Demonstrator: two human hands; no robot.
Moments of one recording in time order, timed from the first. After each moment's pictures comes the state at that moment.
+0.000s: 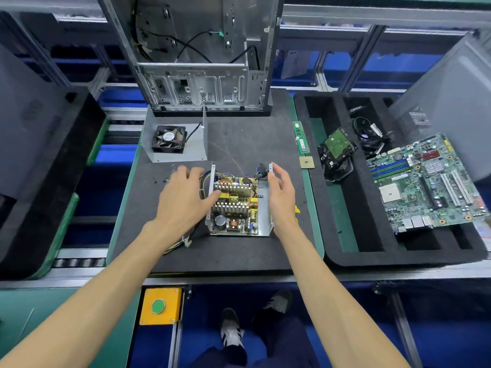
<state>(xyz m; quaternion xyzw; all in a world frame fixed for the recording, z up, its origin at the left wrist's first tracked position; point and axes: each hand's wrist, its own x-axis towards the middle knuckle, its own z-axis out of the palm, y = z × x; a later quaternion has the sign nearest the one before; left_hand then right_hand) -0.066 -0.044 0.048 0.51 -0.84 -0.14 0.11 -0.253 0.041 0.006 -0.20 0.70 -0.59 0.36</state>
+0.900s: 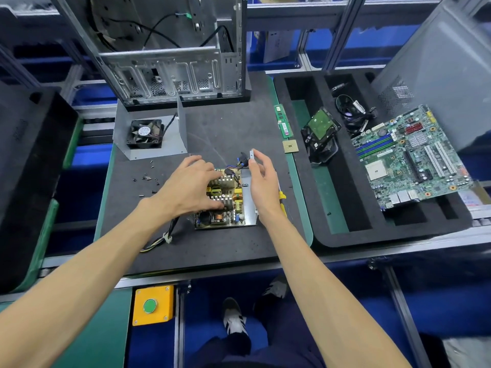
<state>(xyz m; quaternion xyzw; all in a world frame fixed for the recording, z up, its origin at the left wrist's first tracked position) -0.104 -0.067 0.036 0.24 -0.97 -0.07 0.01 -0.252 0.042 0.008 -0.19 0.70 -0.59 0.36</state>
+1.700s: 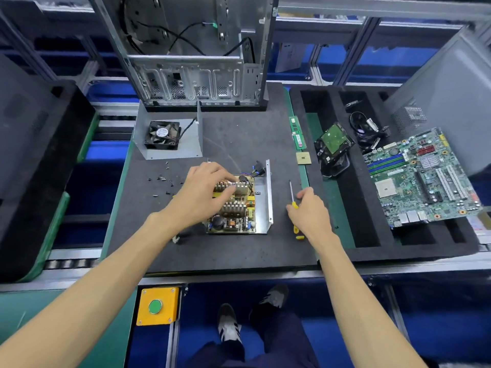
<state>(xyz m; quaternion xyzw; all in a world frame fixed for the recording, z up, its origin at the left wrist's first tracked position) -0.086 -0.048 0.047 0.30 -0.91 -0.23 0.17 -0.306 0.095 0.005 -0.31 0.90 -0.18 0.25</state>
